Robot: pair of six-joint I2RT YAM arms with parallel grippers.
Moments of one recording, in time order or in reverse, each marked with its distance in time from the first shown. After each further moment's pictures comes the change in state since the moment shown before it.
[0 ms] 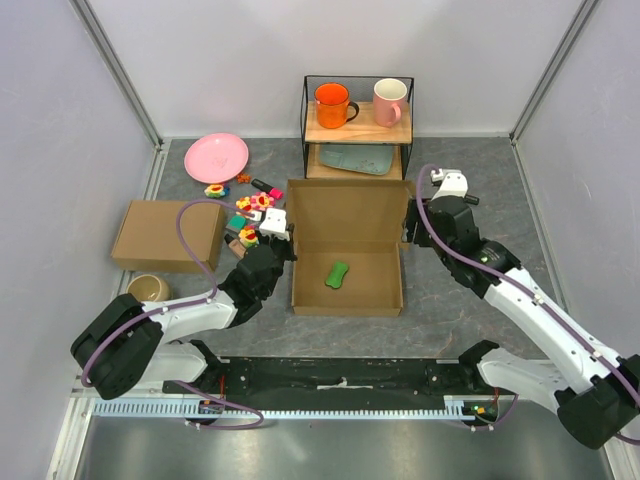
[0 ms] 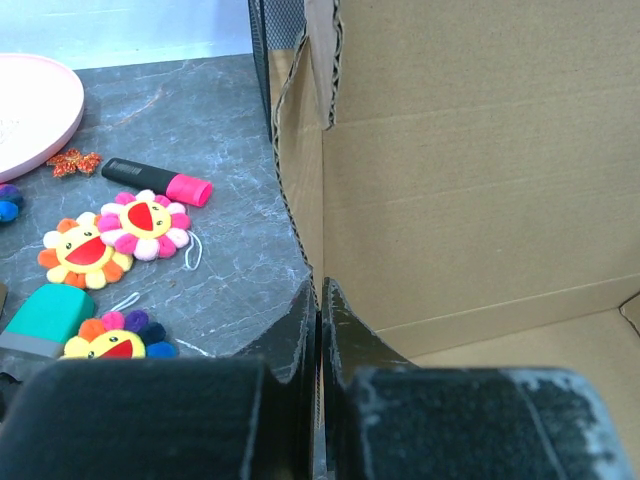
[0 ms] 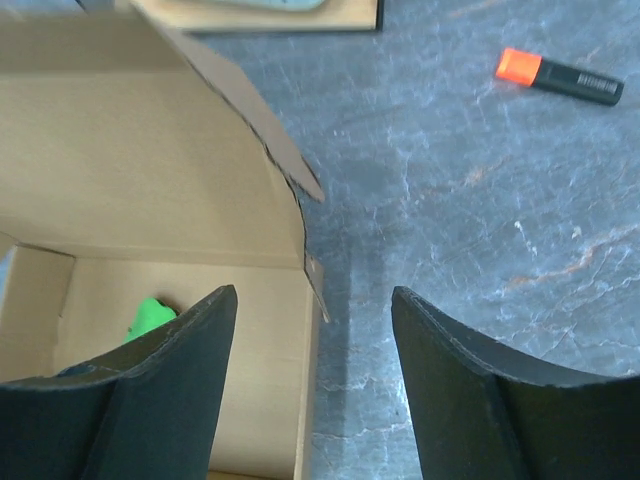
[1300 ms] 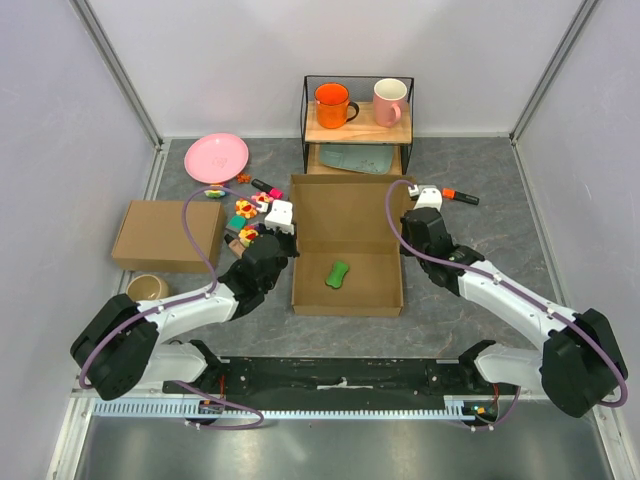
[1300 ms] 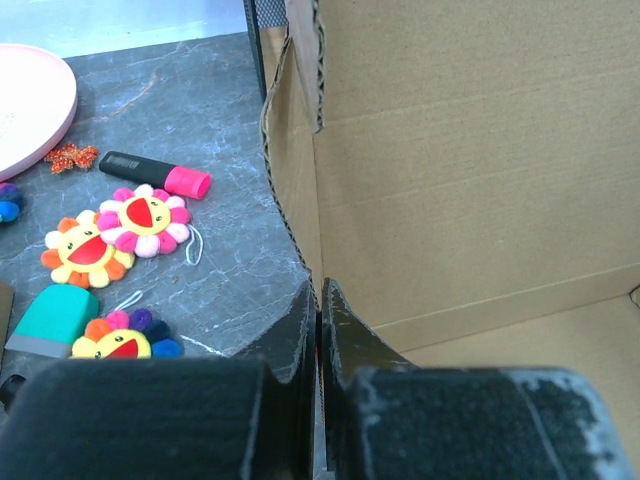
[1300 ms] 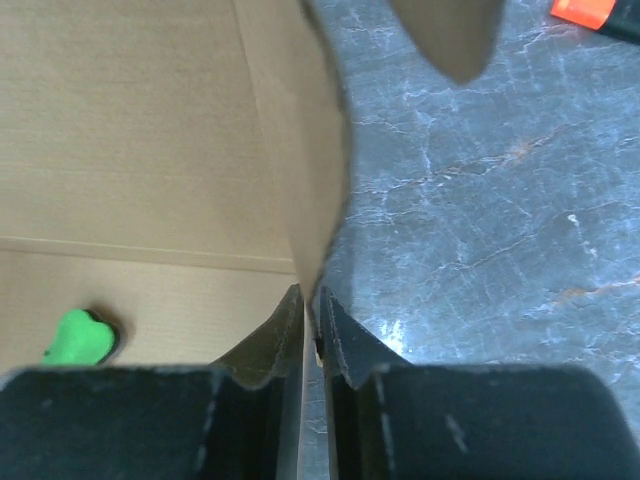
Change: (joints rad) left arm 0.005 -0.003 0.093 -0.179 0.025 -0.001; right arm -0.002 0.185 -0.210 0.293 -0.002 -0.034
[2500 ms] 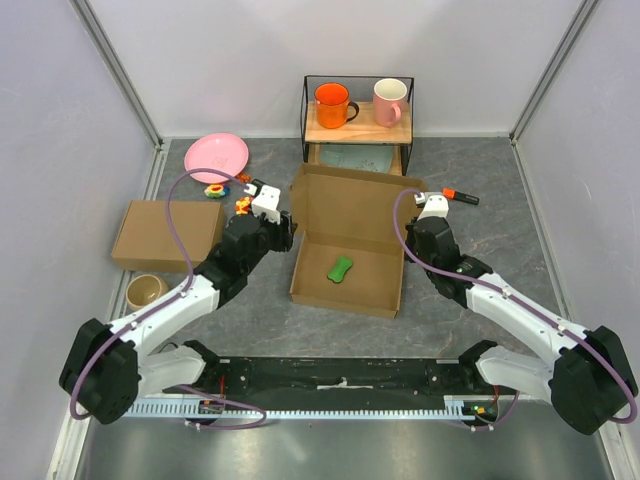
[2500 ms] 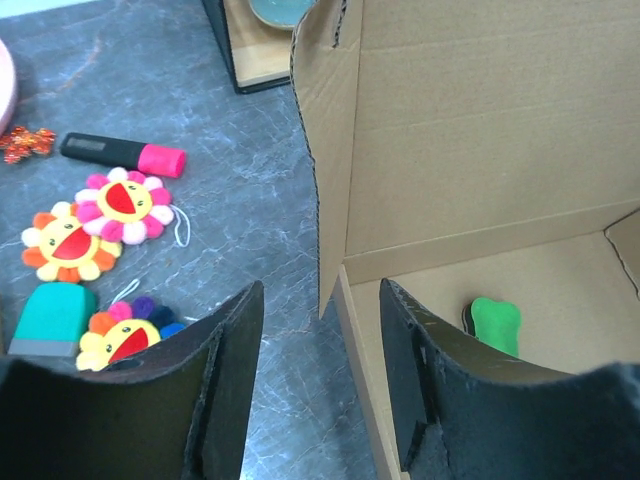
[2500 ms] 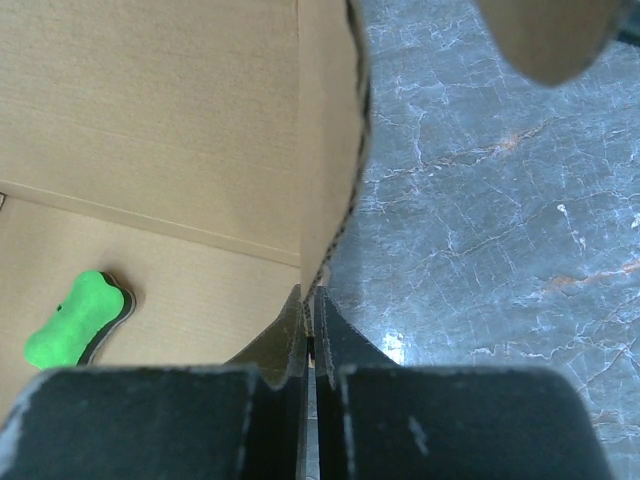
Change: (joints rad) left arm 0.167 -0.143 0.105 -0.360 0.303 -0.015; right arm 0.005 -0.098 -0.084 0.039 -0.005 -0.009
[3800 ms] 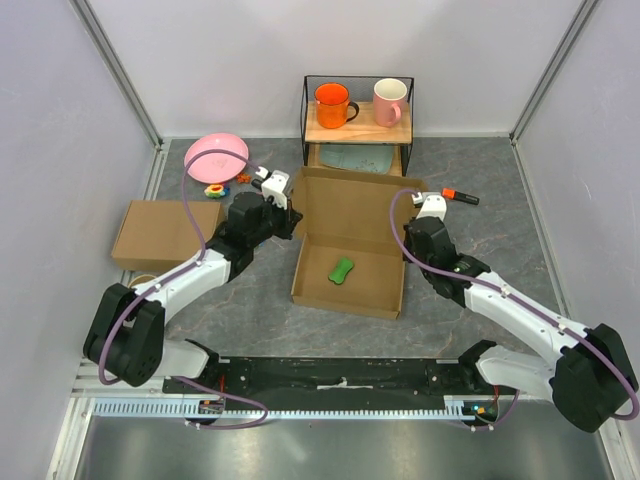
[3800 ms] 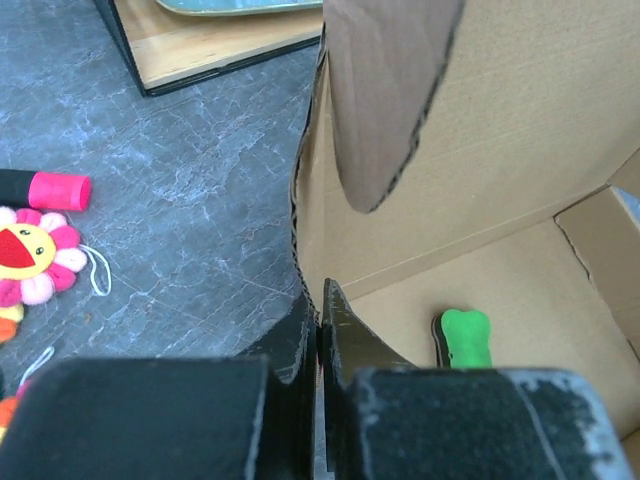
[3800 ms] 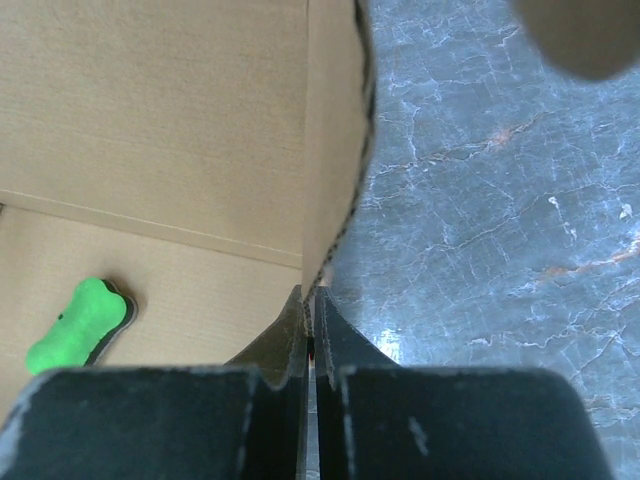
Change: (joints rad) left arm 0.131 0.250 0.159 0.006 0.367 -0.005; right arm 0.037 0.002 0.015 -0.035 0.039 0.014
